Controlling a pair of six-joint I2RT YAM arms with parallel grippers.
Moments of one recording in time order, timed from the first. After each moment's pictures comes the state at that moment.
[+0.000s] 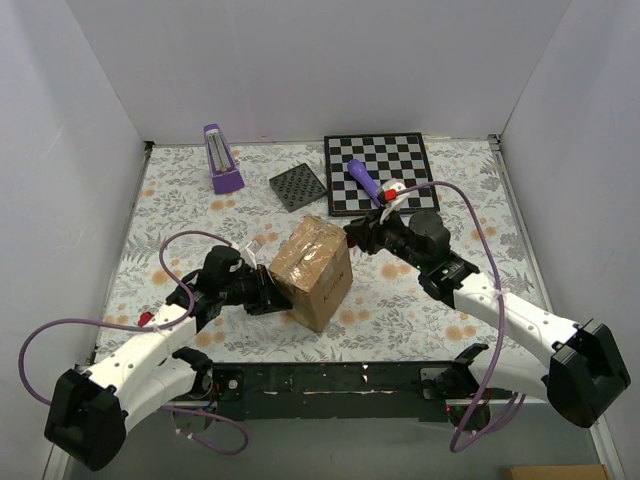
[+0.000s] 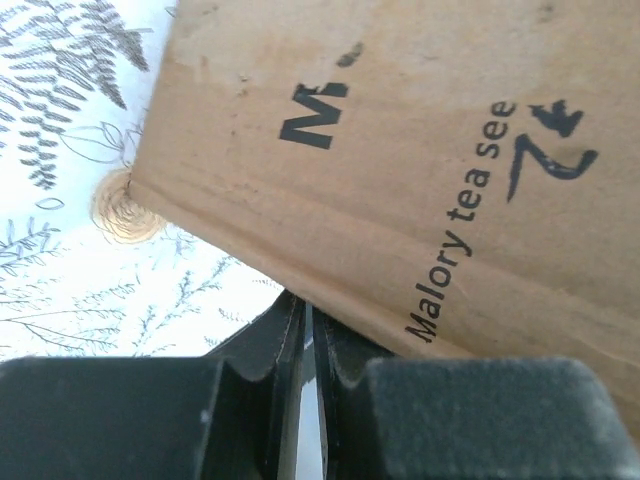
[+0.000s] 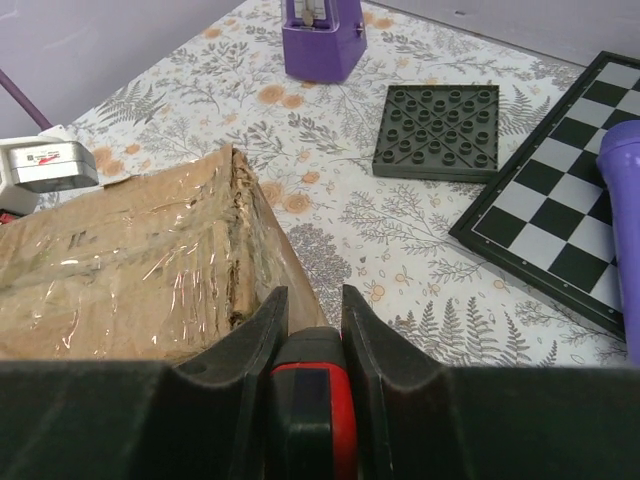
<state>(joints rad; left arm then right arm) -0.48 0.87 0.45 -0.31 0.55 -0.85 0.69 1.14 0.70 0.32 -0.17 0.18</state>
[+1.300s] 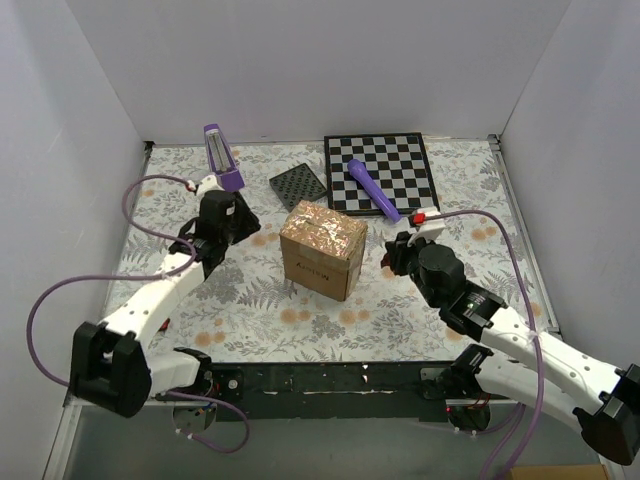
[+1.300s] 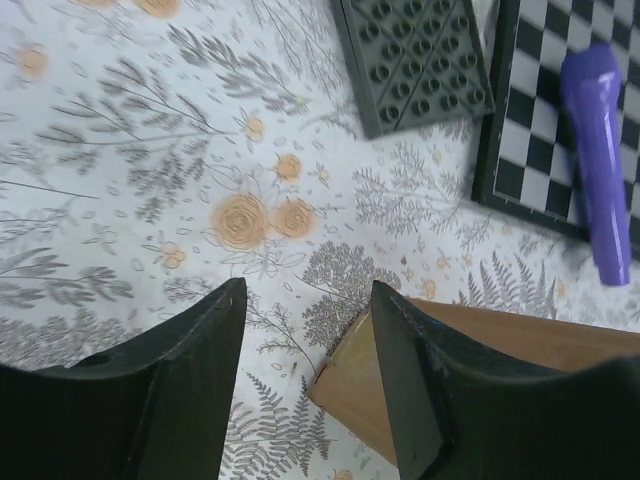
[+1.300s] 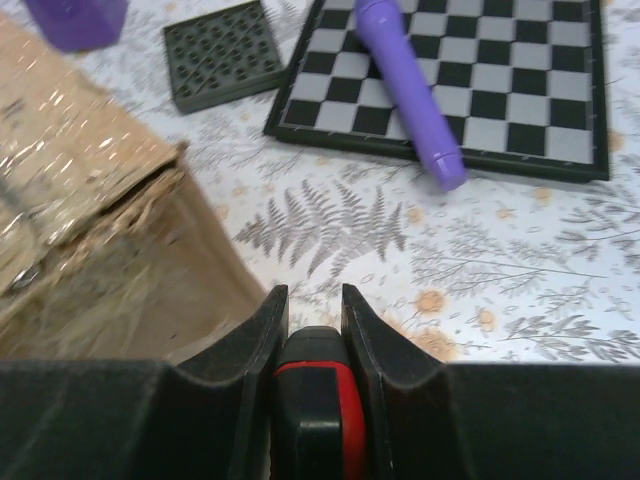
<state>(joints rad) -0.35 1.26 0.85 -0.21 -0.19 -0.68 0.83 0.79 0.54 -0.04 0.39 0.26</state>
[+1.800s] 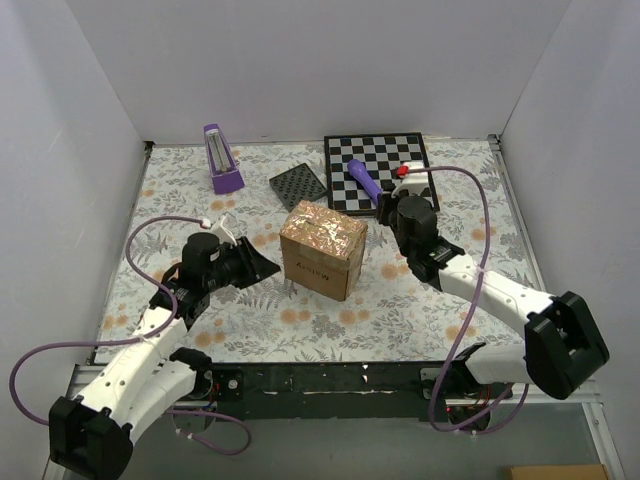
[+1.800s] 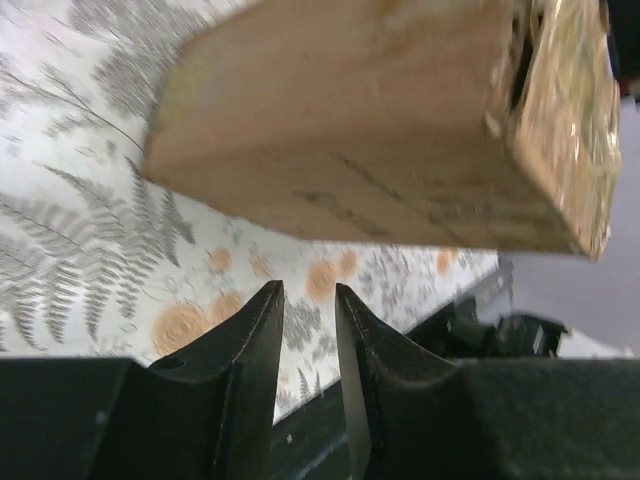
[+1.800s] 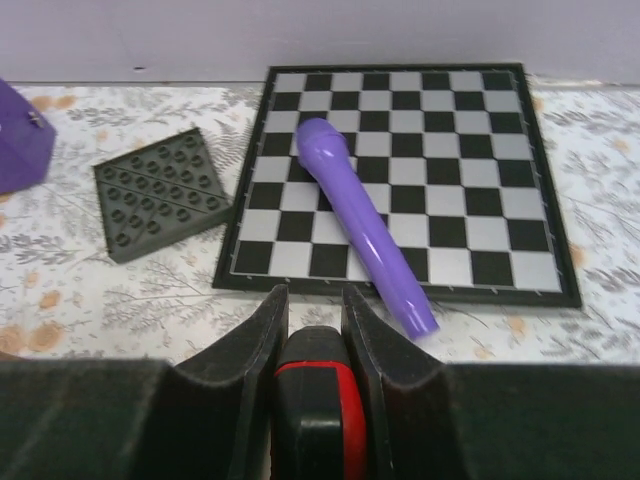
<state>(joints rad) -0.36 0.81 0.58 -0.28 0.29 -0.78 0.65 1.25 0.75 0.31 0.49 0.19</state>
